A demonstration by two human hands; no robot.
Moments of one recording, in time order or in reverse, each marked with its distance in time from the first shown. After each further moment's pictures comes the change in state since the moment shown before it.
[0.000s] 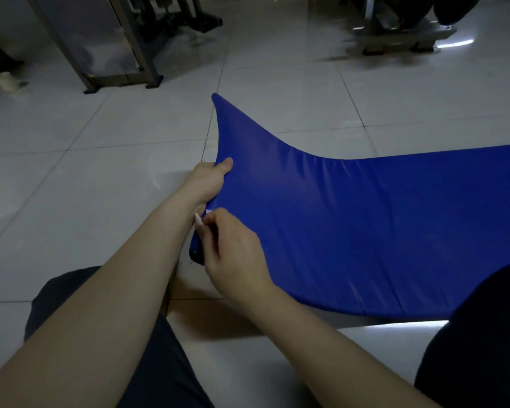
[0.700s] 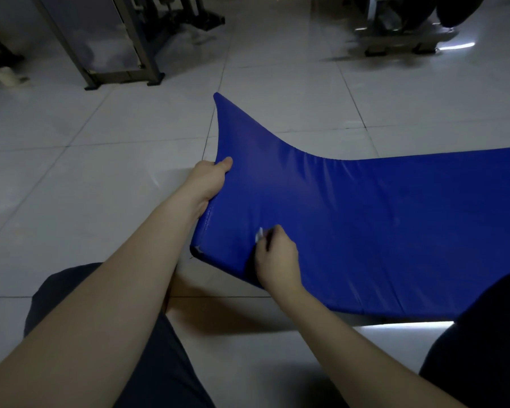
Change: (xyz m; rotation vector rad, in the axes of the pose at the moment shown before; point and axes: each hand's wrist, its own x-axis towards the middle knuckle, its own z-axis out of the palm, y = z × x) left_hand 0.004 -0.004 -0.001 -0.014 0.011 -0.021; right_hand -0.014 0.075 -0.008 -0.036 0.073 0.548
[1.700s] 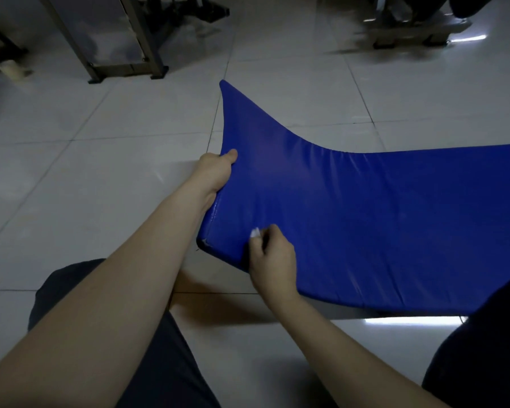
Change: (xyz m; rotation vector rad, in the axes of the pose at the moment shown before) left_hand 0.011 0.001 0.005 -0.032 0.043 0.017; right_hand -0.012 -0.003 0.018 0.096 0.072 -0.058
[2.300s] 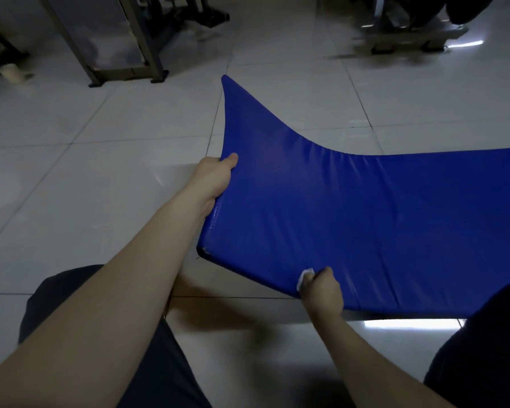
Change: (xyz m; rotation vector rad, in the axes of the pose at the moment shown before) left_hand -0.003 0.000 -0.001 -0.013 -0.019 0.017; right_hand 0.014 0.124 -0.032 -0.308 0.031 0.588
